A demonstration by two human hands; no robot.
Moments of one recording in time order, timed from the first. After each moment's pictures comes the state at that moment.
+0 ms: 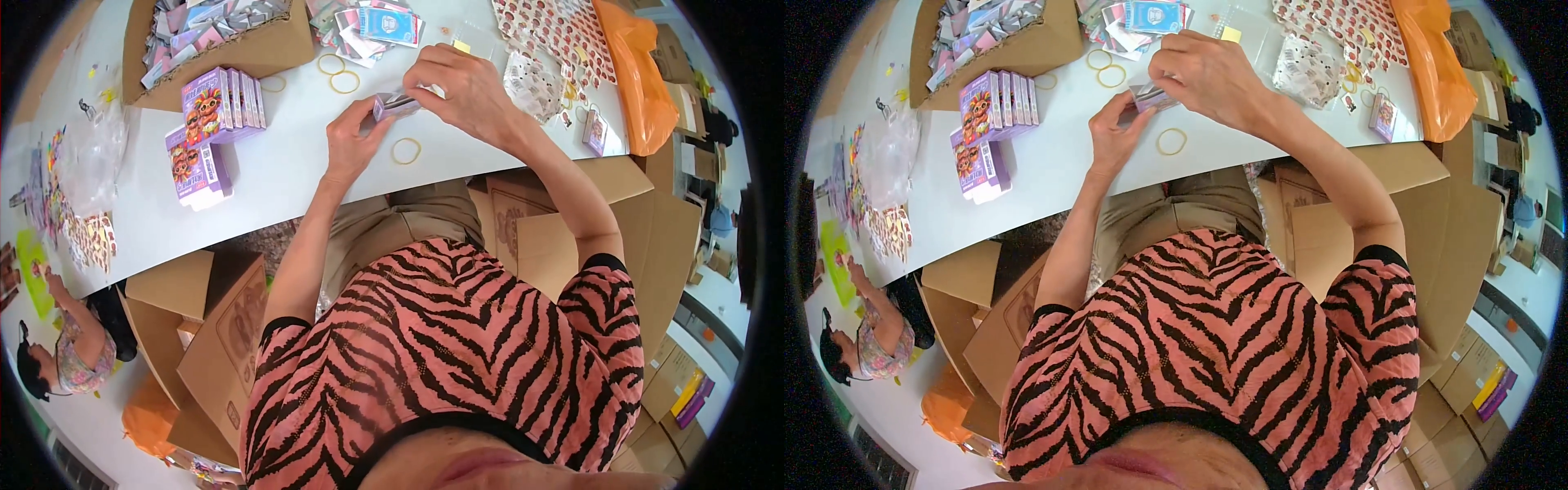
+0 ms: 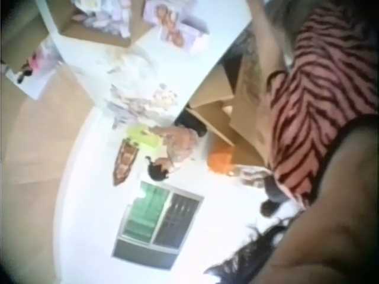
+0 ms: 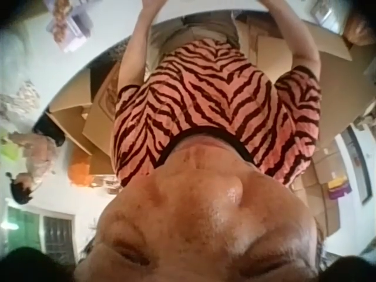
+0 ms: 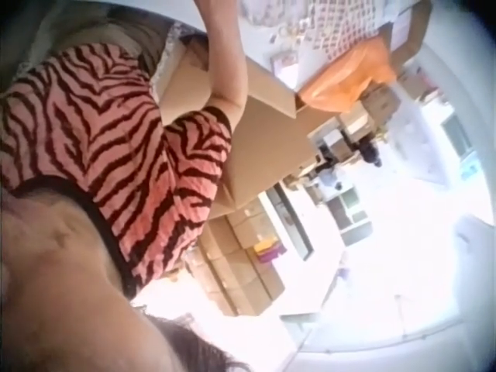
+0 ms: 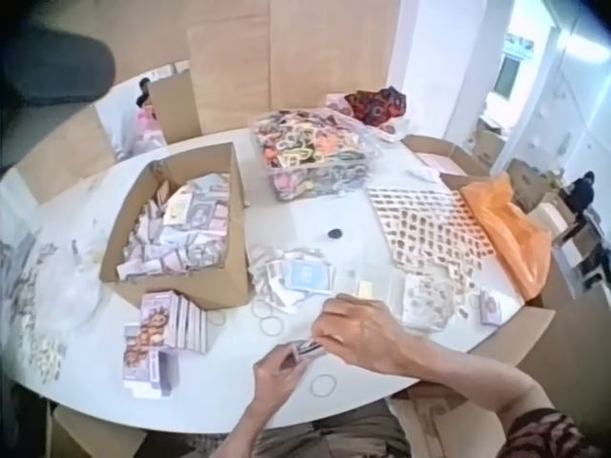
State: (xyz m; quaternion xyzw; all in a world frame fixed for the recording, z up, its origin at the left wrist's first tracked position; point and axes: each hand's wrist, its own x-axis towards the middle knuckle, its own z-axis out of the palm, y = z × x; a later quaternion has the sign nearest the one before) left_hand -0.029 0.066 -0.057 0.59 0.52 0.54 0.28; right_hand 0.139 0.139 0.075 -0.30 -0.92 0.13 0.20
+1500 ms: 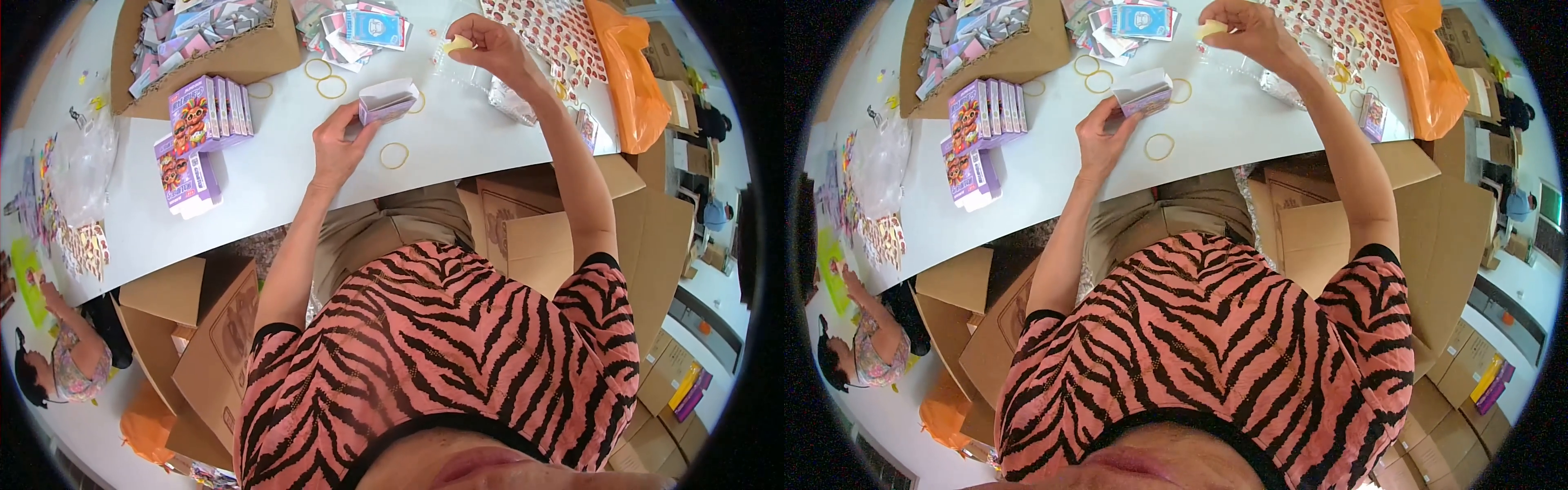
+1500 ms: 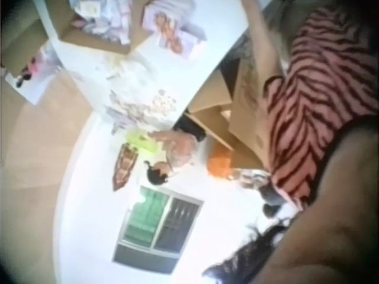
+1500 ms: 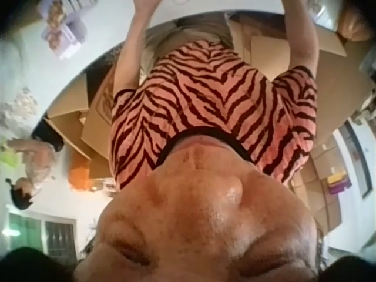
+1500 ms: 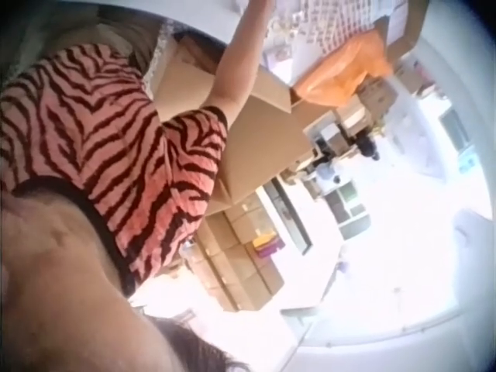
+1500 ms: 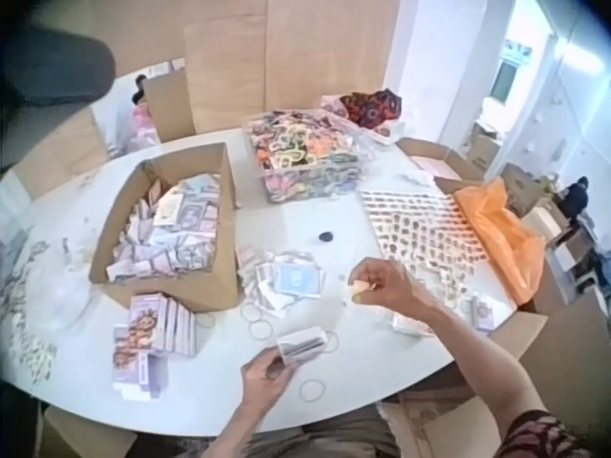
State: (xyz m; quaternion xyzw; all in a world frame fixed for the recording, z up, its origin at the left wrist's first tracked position) left_hand -0.028 0.067 -0.056 0.57 0.54 0.53 0.32; right_hand 0.207 0.210 0.057 -0.44 -0.75 0.44 0.21
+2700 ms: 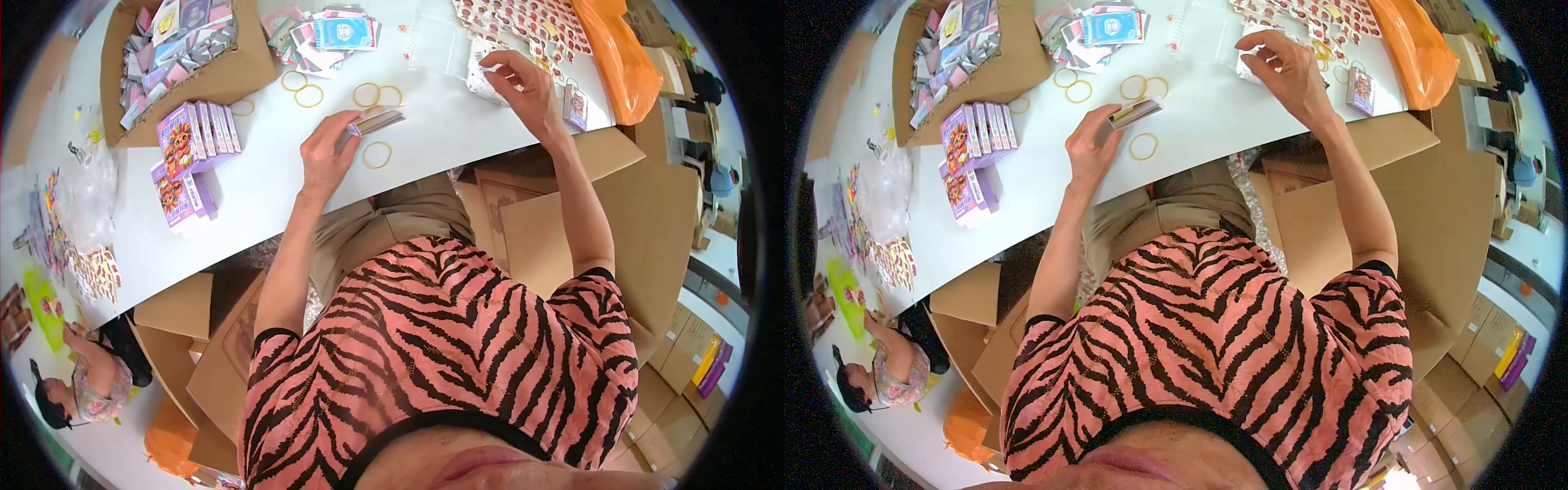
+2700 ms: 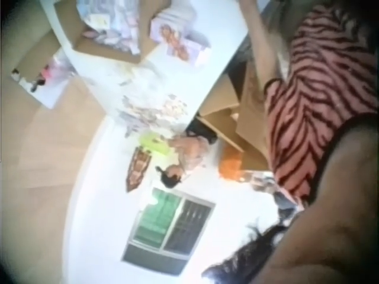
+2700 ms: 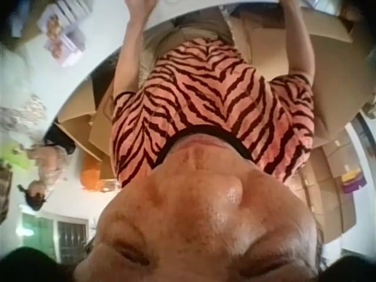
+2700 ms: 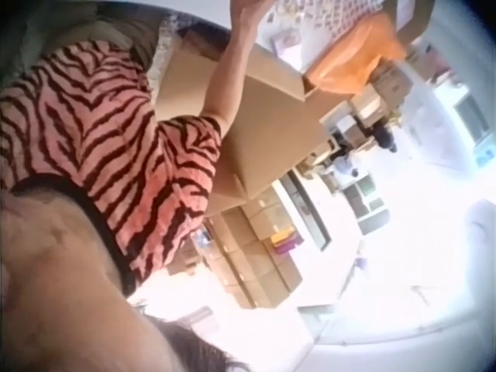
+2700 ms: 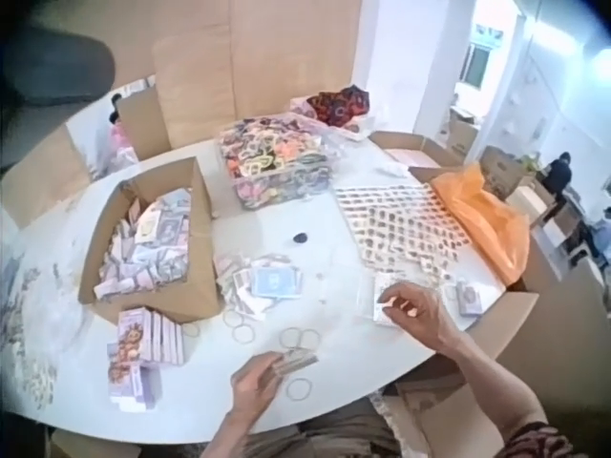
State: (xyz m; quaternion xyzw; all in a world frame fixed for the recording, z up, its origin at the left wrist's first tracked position) left_hand -0.028 0.063 -0.044 0.68 0.50 0.49 0.22; right_hand 0.263 0.132 0.073 -0.52 -0.75 0.28 0.28
